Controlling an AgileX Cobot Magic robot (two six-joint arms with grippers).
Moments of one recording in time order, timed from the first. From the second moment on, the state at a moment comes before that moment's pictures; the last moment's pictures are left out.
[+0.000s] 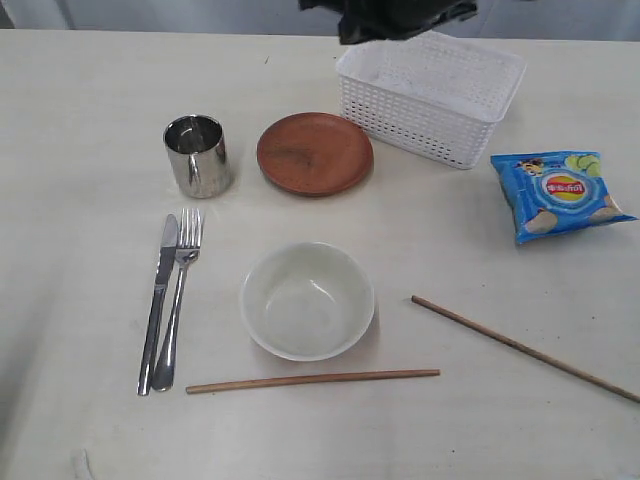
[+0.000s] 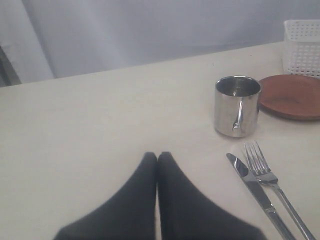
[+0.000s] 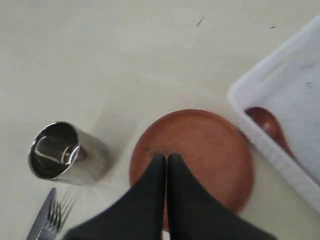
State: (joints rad) left arm -0.17 0.00 0.00 0.05 0.33 0.04; right arm 0.46 1.77 -1.41 0.33 0.56 -0.08
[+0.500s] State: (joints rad) left arm -0.17 0.00 0.00 0.05 0.33 0.04; right arm 0.22 2.22 -2.01 0.24 1.17 -0.16
